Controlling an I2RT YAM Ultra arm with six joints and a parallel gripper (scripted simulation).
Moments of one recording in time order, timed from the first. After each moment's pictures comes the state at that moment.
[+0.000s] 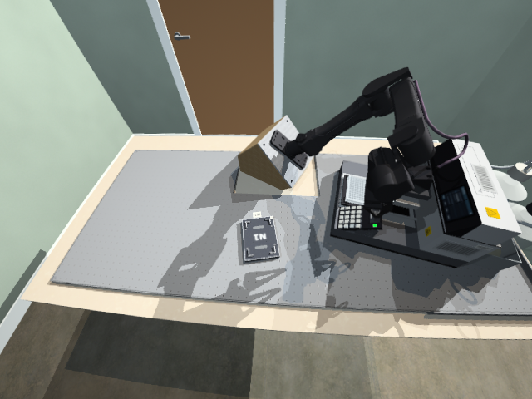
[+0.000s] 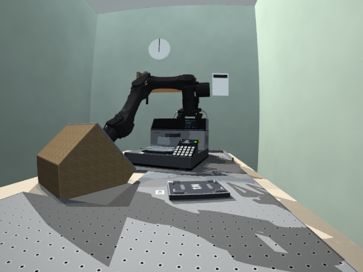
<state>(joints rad) -0.07 1.25 1.42 -1.42 -1.10 -1.38</state>
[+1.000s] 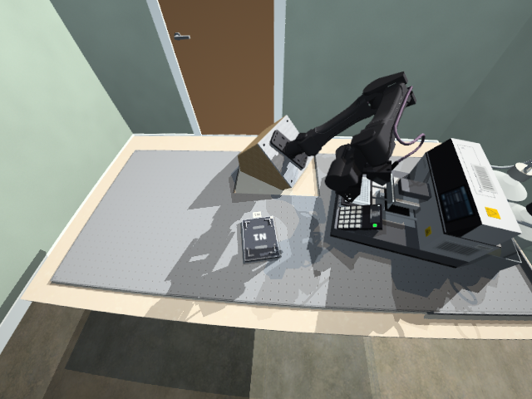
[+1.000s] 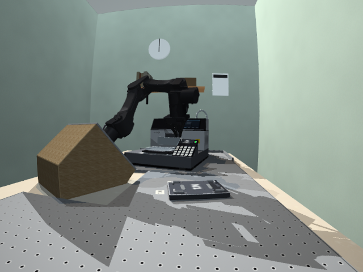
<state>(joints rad) -0.20 1.16 1.04 -1.42 -1.12 -1.67</state>
